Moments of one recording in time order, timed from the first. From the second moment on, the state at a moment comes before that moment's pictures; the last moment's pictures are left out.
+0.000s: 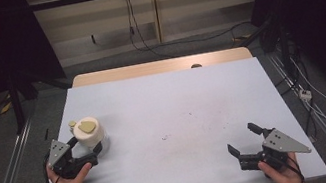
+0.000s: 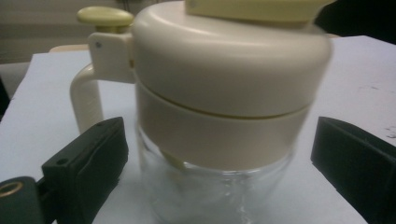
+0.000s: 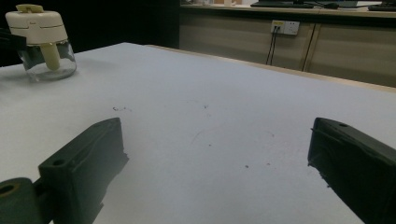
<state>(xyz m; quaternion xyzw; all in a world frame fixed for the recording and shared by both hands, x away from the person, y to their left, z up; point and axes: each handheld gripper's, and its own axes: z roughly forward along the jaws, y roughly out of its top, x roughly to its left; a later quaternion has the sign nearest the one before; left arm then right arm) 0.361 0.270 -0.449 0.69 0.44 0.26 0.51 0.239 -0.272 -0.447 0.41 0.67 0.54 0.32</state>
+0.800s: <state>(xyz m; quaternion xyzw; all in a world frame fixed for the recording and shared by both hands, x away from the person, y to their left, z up) 0.386 0.257 -0.451 0.68 0.44 0.25 0.53 0.240 -0.273 -0.448 0.42 0.66 0.54 0.32</state>
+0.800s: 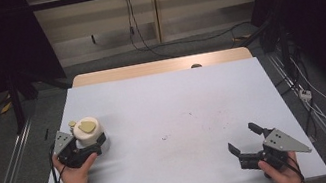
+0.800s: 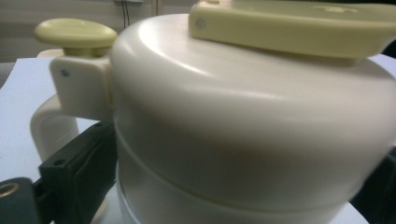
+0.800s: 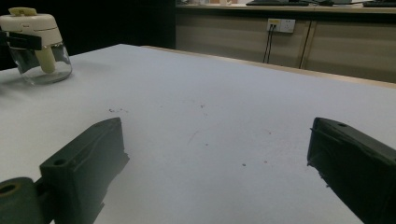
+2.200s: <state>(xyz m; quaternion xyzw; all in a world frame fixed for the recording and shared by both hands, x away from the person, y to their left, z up) 0.392 0.243 -0.450 0.68 0.44 0.29 0.51 0.242 -0.270 -0.447 0.41 0.66 0.54 0.32</state>
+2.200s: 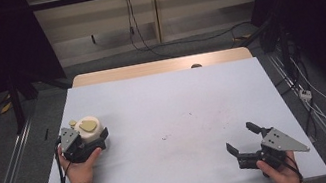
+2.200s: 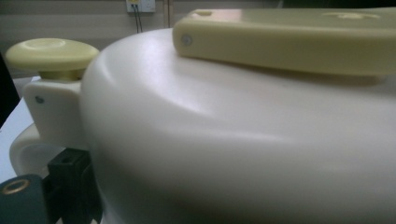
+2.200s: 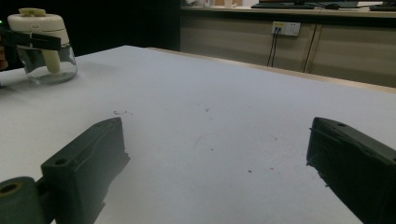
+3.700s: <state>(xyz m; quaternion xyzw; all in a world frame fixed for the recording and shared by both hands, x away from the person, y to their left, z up) 0.412 0.161 -0.420 0.71 0.37 0.22 0.55 0.249 -0.268 -0.444 0.41 0.65 0.56 0.32</state>
